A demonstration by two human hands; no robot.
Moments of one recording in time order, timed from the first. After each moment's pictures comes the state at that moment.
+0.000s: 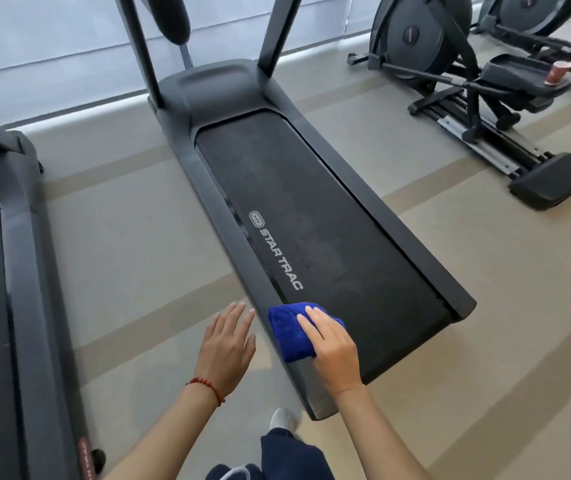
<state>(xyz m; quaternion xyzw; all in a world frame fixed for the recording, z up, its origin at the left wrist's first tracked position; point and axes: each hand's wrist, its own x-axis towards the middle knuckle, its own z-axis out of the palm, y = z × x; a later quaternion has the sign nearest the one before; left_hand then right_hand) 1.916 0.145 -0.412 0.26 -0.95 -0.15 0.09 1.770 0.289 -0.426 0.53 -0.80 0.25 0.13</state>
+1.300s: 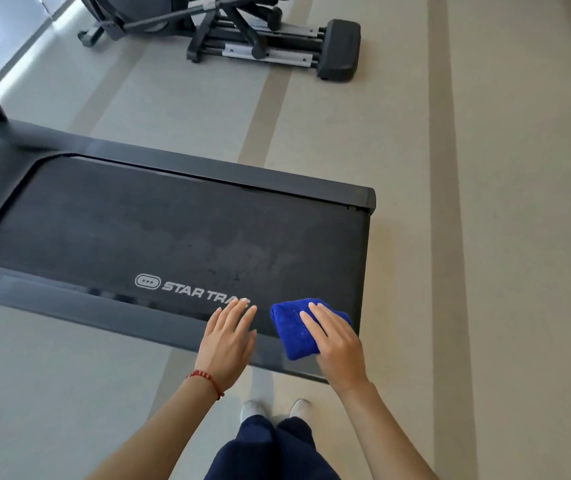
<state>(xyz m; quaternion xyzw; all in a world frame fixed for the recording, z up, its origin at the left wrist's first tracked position) 1.727 0.037 -0.468 -0.15 -0.98 -0.15 -0.03 1.742 0.247 -0.478 0.15 -0.95 0.20 0.19</state>
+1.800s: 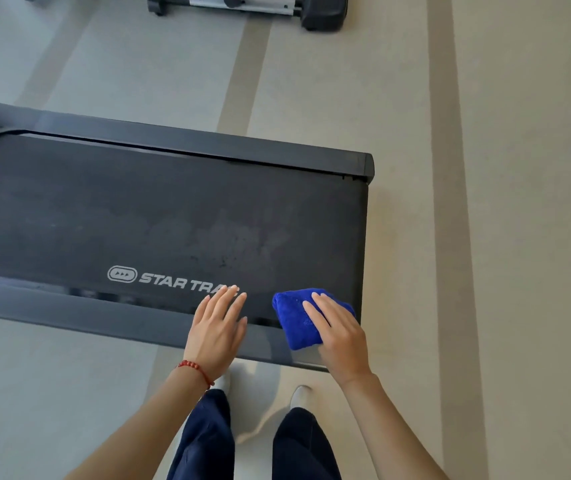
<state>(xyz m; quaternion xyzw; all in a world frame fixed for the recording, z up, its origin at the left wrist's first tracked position) 1.685 0.037 -0.550 -0.17 -0.97 -0.14 -0.05 1.720 0.260 -0.567 0.10 -0.96 0.19 0.16</state>
